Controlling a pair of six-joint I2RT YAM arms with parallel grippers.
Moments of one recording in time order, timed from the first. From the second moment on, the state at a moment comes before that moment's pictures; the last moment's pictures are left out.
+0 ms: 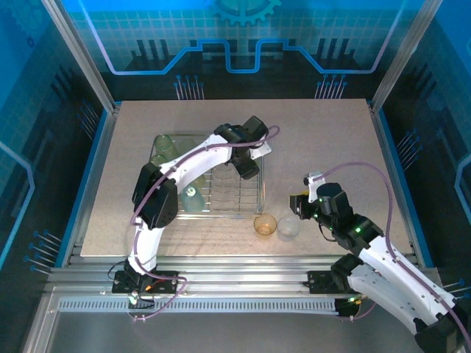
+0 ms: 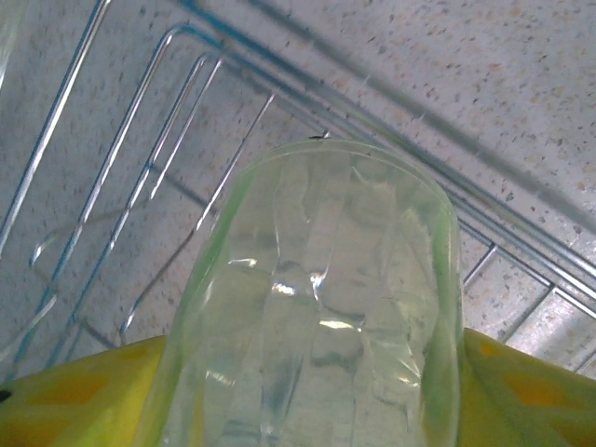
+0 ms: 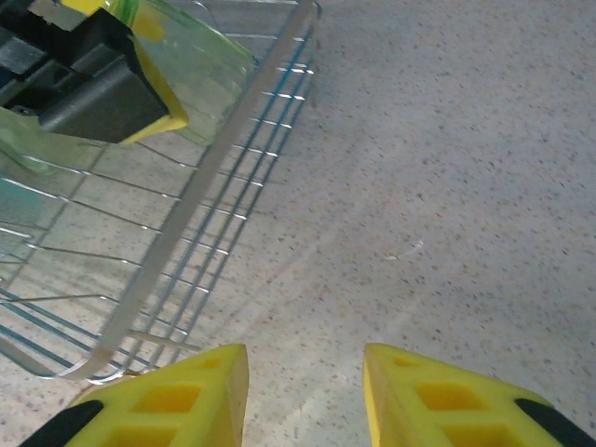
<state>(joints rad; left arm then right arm) -0.68 2.08 1.88 -1.01 -0.13 0.34 0.55 0.67 0.53 -0.47 0.07 0.32</state>
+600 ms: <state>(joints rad) -0.66 2.30 2.14 -1.17 -0.08 0.64 0.52 0.67 0.53 -0.49 0.08 0.29</state>
